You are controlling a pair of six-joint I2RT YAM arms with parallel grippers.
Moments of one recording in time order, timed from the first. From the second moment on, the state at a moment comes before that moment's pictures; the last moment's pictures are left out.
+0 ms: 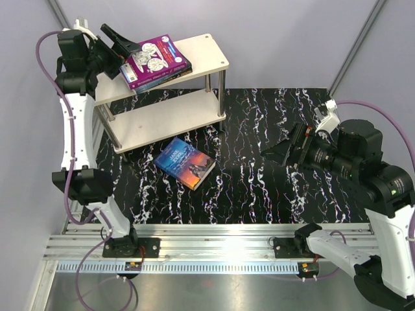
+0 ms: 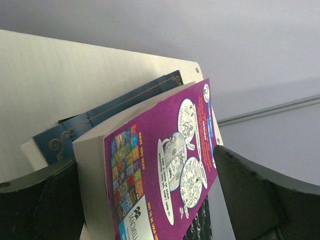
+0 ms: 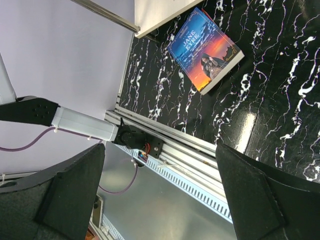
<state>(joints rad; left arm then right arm) 0.12 1.77 2.16 -0.61 0.46 -0.79 0.43 0.93 1.62 -1.12 -0.33 0.70</state>
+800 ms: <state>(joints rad) 0.08 1.31 1.88 -0.96 -0.06 -0.58 0.43 0.97 1.41 -1.06 -0.41 0.71</state>
